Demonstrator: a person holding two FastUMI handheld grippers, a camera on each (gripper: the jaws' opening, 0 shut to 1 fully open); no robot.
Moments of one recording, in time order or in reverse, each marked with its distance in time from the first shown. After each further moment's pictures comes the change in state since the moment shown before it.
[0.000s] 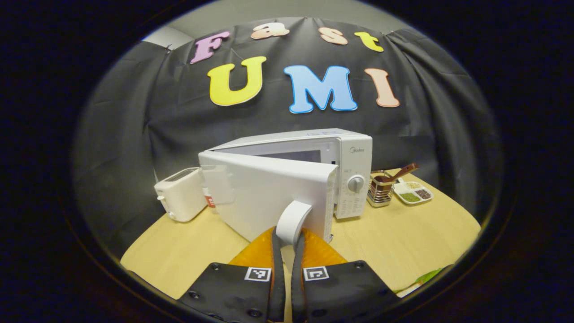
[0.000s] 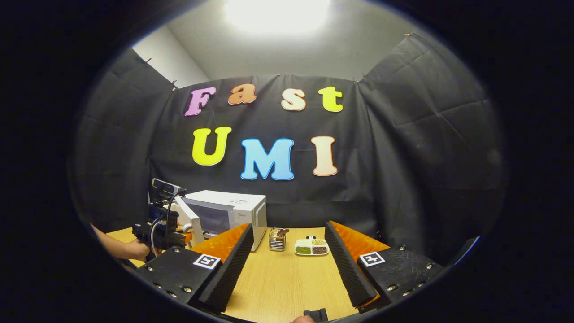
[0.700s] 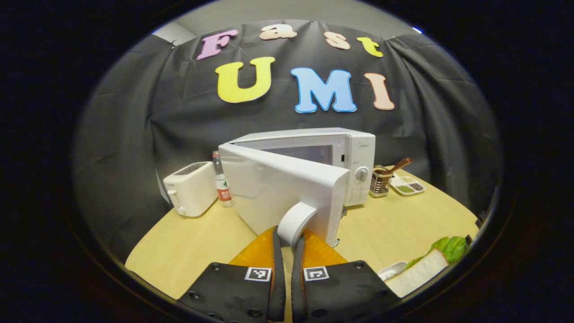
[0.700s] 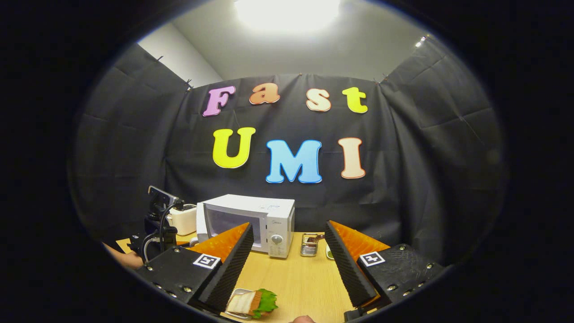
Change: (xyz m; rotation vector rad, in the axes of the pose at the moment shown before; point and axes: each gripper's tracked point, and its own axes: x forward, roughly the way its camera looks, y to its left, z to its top) left arm -0.040 0.067 -0.023 -0.014 0.001 -0.071; right arm 0.032 0.121 0.020 -0.018 -0.023 0.085
